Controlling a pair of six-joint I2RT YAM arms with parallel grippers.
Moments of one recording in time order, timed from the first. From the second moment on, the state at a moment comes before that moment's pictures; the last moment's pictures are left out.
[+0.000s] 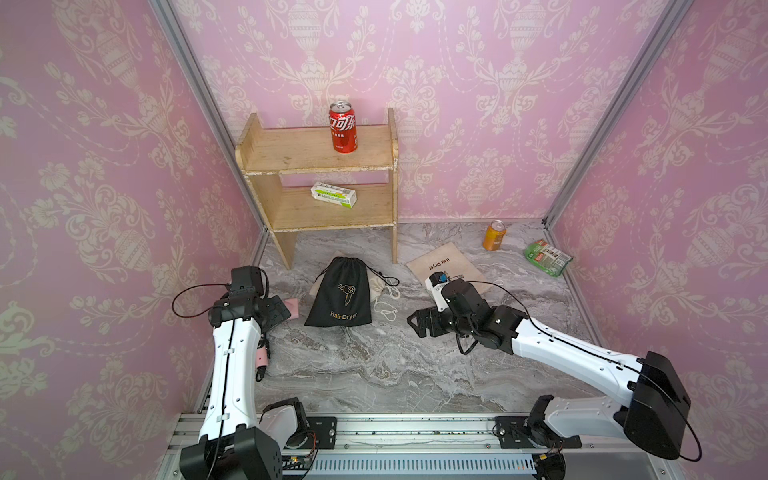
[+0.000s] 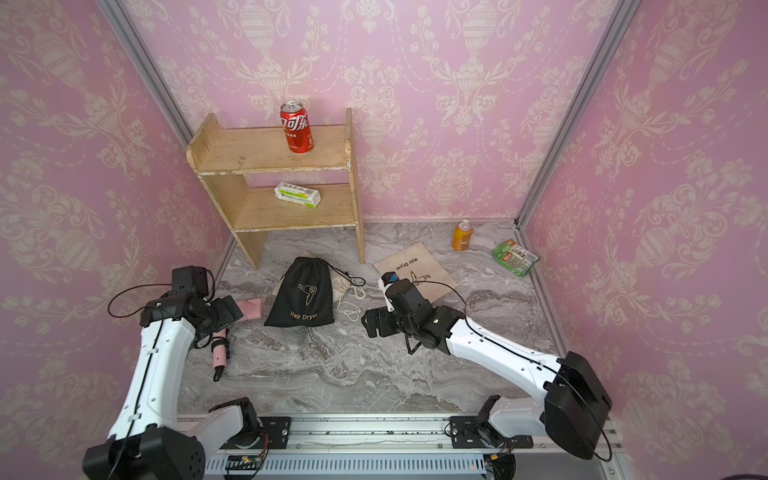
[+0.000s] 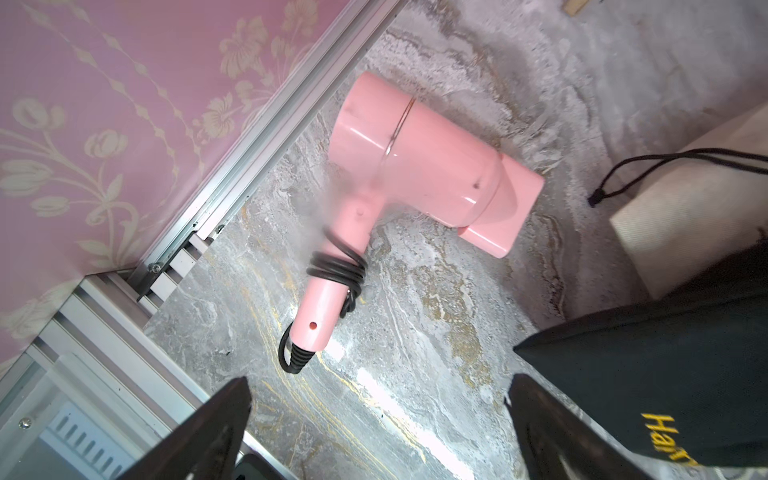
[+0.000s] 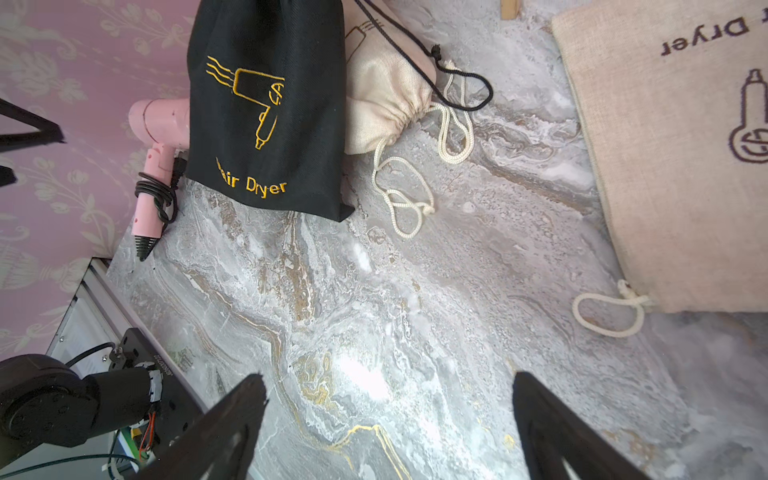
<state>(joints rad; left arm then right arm) 0.30 1.08 0.97 -1.07 -0.20 -0.43 0.80 1.28 0.89 -0.35 -0.03 0.52</state>
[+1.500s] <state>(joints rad) 0.46 1.47 0.79 -0.64 -0.07 -0.30 0.79 1.24 0.76 -0.17 -0.04 0.52</state>
